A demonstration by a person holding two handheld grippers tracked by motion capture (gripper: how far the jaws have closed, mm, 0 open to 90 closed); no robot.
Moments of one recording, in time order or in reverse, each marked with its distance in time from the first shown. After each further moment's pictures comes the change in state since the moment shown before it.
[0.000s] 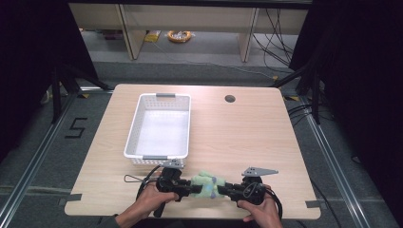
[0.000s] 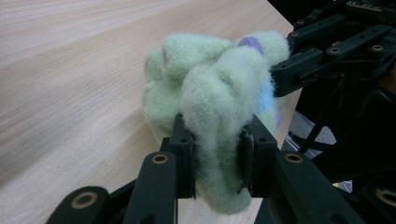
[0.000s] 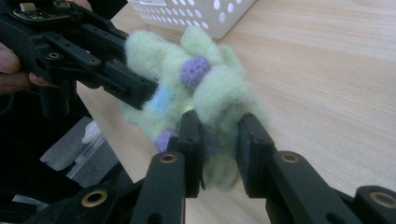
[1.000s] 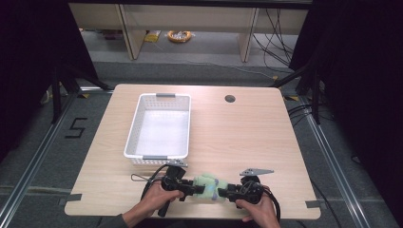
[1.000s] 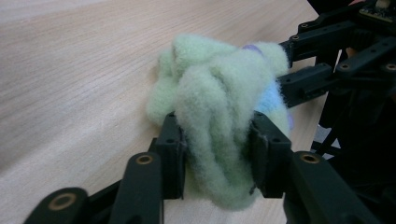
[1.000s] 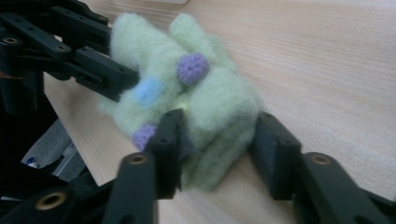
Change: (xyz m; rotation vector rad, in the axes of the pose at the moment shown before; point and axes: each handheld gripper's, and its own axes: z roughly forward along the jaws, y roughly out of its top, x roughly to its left) left arm 0.014 -0.005 0.025 0.046 0.012 -0.071; right arm -0.021 -0.010 0.015 0.078 -0.066 0.042
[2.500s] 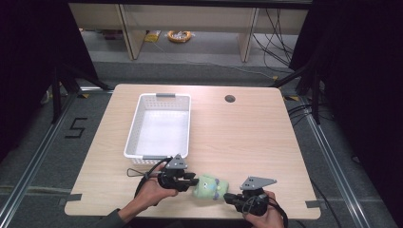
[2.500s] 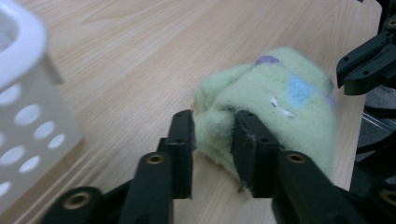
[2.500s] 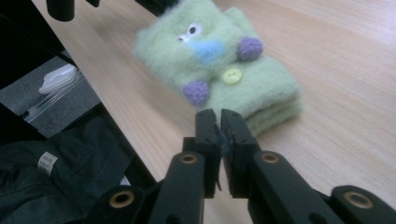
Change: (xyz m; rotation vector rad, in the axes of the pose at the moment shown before) left arm -0.004 0.013 -0.022 -0.022 0.165 0.300; right arm 0.033 -0.010 -0.031 0.027 -0.072 -0.240
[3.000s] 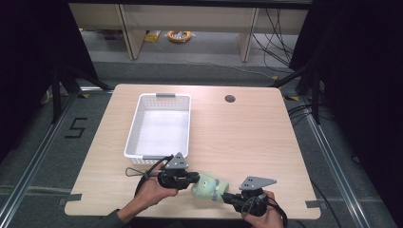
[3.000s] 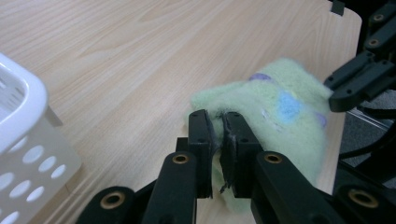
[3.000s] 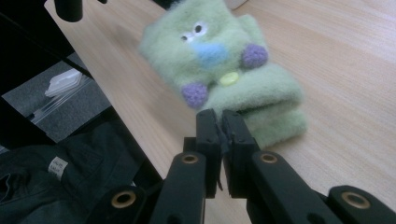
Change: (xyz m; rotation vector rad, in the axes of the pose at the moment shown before) left arm -0.011 0.013 -0.004 -0.049 -0.016 0.064; right arm 0.010 0.005 -0.003 -0.010 0.024 -0.003
